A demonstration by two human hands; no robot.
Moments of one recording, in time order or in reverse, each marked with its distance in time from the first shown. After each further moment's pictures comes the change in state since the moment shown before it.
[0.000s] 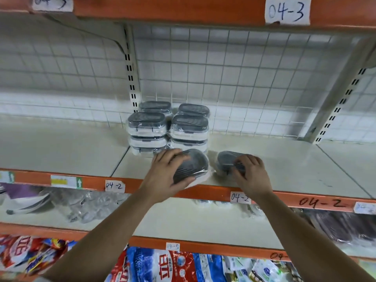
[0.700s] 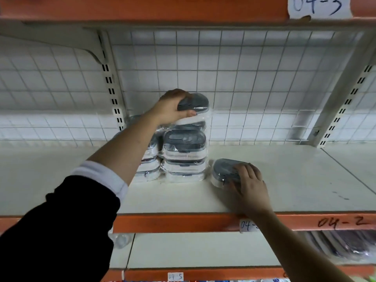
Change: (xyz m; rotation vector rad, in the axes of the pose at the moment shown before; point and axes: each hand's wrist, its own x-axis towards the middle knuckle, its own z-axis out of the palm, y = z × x) left_hand 0.248 -0.088 -0.017 -0.057 -0.192 0.000; right_hand 0.031 -0.003 0.036 -0.081 0.069 0.041
